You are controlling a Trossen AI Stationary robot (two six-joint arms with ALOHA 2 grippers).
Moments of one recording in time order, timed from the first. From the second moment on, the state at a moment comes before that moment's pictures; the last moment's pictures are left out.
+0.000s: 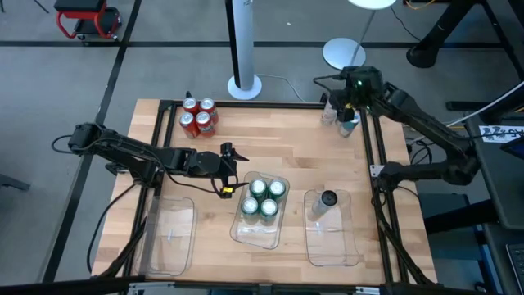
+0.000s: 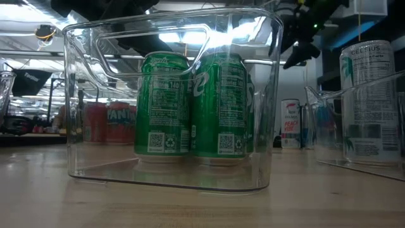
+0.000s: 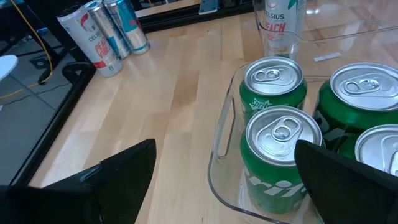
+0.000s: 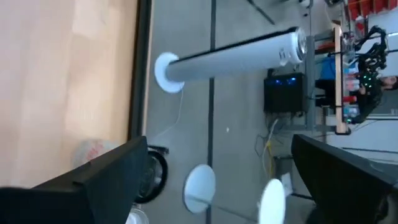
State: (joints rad) left arm -0.12 1.25 0.73 0.01 -0.30 0.11; right arm -0.73 1.16 1.19 -0.66 0.17 -1.09
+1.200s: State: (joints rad) left arm -0.12 1.26 0.73 0.01 -0.30 0.10; right arm -0.93 1.40 1.19 -0.78 0.05 -1.02
